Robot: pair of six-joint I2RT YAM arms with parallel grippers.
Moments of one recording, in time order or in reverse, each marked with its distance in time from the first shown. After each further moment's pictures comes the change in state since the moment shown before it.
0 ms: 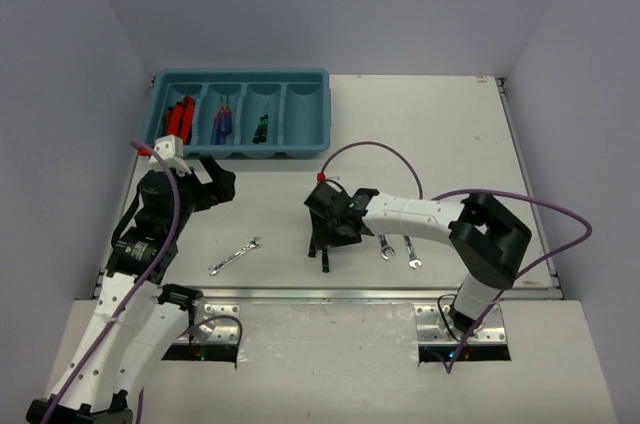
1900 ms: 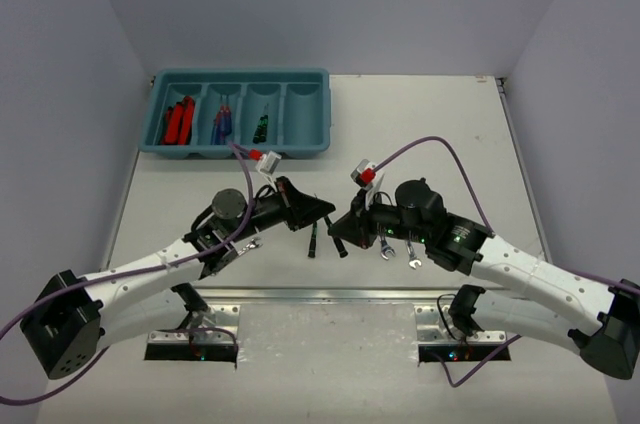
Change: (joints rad) left arm -0.570 0.392 -0.266 1.087 0.426 -0.433; right arm -0.067 -0.789 -0.358 0.425 -0.417 -0.463
